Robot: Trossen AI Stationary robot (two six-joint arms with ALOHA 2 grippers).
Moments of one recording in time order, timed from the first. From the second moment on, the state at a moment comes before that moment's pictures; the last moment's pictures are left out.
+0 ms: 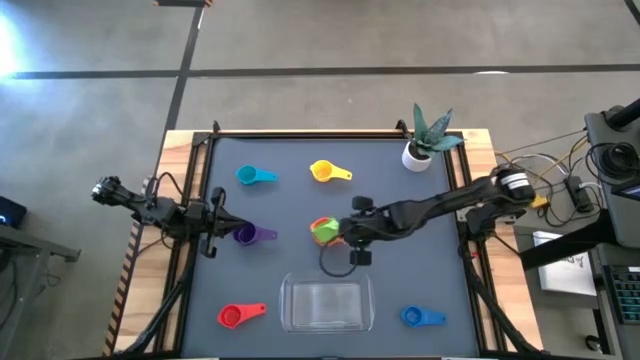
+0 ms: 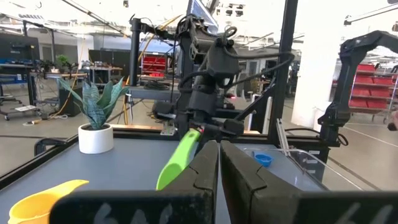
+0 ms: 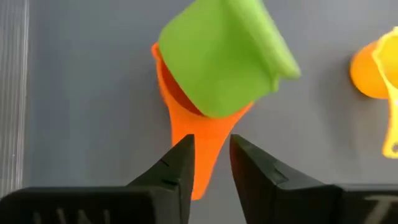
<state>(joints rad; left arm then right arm) -0.42 0.01 0.04 0.15 -0.37 -0.02 0.17 1.68 1.18 -0.53 0.24 0.12</state>
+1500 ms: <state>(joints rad) -0.42 0.01 0.04 0.15 -0.37 -0.02 0.14 1.63 1.30 -0.54 0.07 0.54</state>
